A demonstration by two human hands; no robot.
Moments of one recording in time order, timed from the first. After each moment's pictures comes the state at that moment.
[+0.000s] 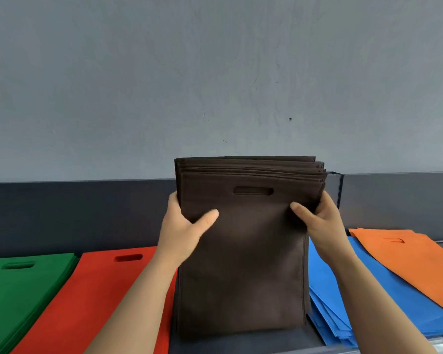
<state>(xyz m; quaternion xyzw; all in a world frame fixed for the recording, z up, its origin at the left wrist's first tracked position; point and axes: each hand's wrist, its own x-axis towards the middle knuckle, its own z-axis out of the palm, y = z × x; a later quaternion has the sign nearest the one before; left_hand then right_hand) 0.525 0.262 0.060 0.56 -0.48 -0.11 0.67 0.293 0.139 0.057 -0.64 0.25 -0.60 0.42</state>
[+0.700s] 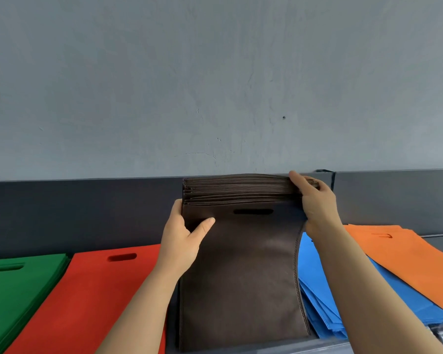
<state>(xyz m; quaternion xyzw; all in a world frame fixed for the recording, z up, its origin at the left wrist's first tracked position) 0.521 0.259 0.037 0.55 -0.53 -0.05 0.64 0.309 0.134 0.093 -0.48 0.38 -0.63 0.48</state>
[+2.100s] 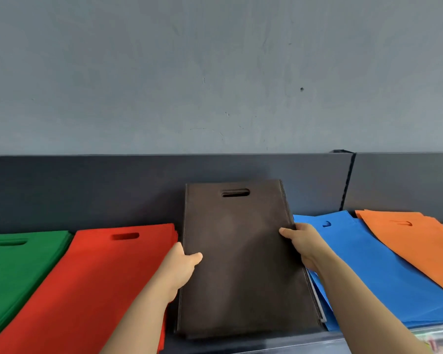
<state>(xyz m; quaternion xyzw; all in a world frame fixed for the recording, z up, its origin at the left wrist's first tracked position) 0.548 0.242 -0.046 0.73 -0.35 -0.33 0.49 0.324 0.085 -0.023 -0.55 0.51 -0.37 0.54</state>
